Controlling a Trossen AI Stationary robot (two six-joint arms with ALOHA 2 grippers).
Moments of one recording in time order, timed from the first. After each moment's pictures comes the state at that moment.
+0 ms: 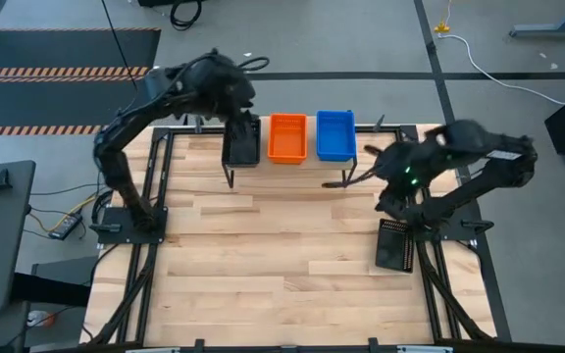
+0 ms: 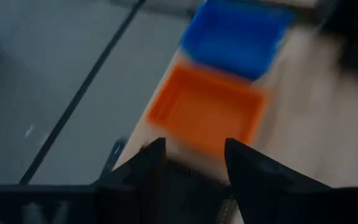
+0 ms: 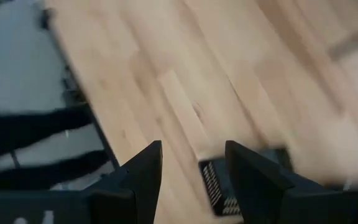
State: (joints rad) left arm 0.41 1.77 2.36 -1.38 -0.15 0.10; right arm 0.11 1.26 1.74 -1.57 -0.13 0.68
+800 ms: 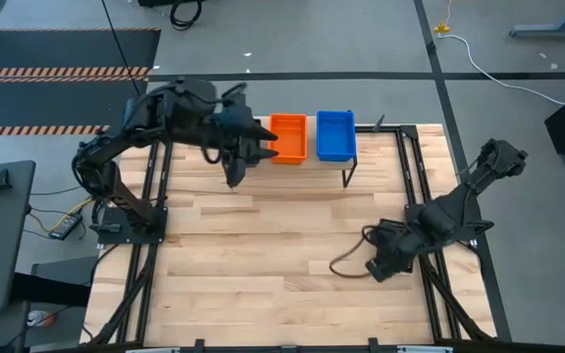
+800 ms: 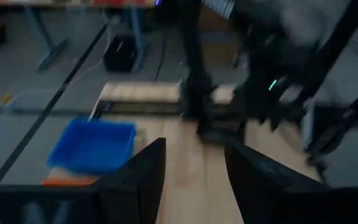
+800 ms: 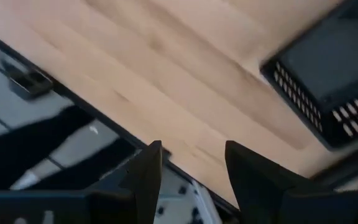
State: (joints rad) left arm 0.10 1.64 2.29 -1.05 0.02 0.03; right arm 0.64 1.23 1.08 -1.04 -0.10 1.71
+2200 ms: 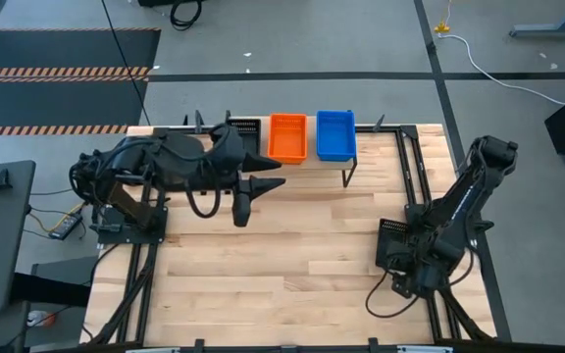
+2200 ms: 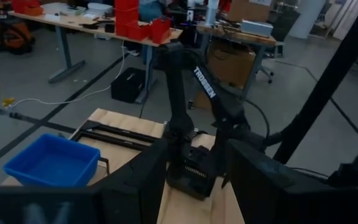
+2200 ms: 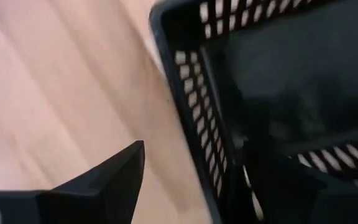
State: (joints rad) left arm -0.25 1.65 2.29 -0.88 -0.41 -0.27; right arm 1.03 1.23 0.62 -0.79 0.12 1.59
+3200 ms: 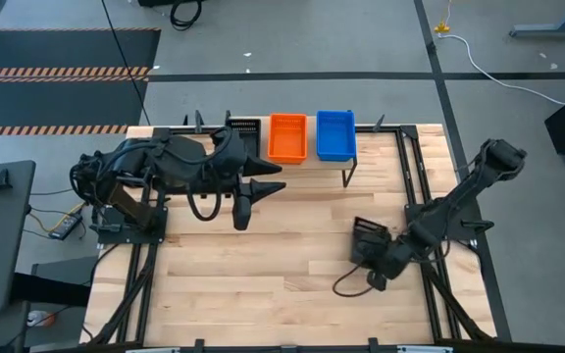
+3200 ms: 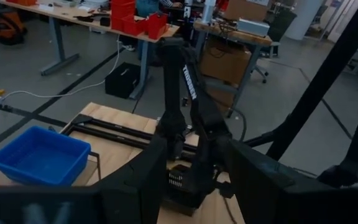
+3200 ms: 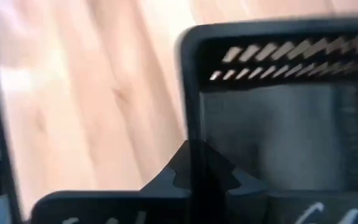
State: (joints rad) left arm -0.26 1.65 2.29 -0.88 -0.40 -0.32; right arm 0.72 1.23 0.55 -0.42 0.24 1.14
